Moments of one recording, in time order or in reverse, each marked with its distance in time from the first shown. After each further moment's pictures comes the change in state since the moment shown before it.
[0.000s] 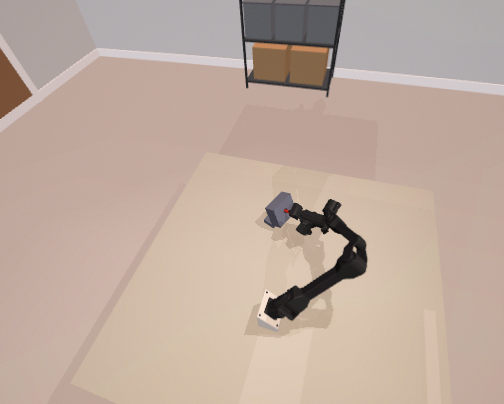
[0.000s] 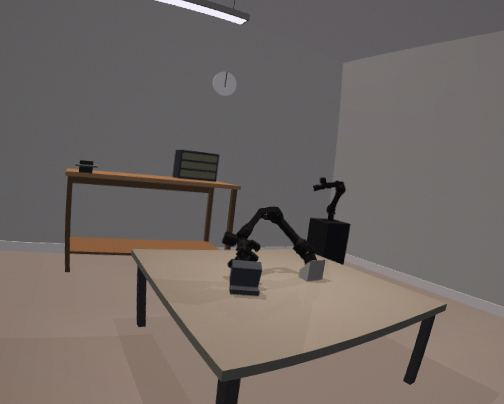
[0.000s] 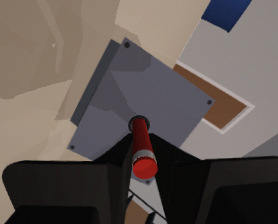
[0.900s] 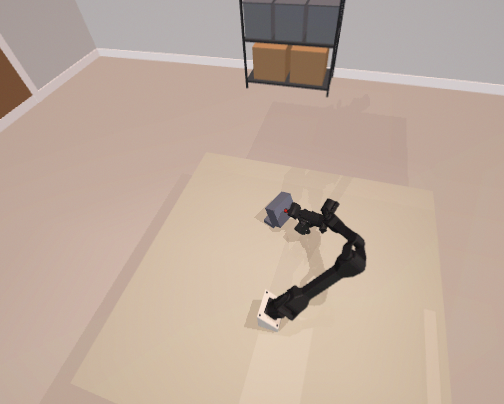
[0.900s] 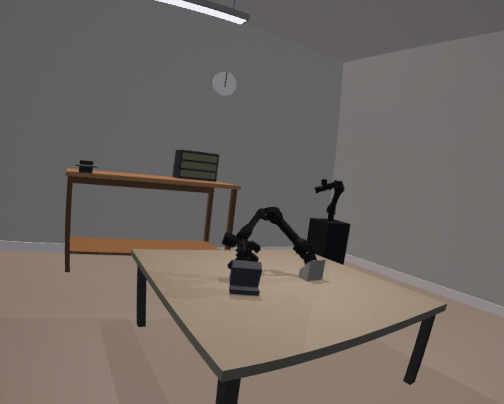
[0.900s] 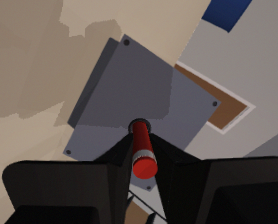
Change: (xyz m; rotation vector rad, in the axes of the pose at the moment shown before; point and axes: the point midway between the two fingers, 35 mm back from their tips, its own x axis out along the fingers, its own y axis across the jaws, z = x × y) arm 0.009 0.000 0.000 0.001 -0.002 -0.001
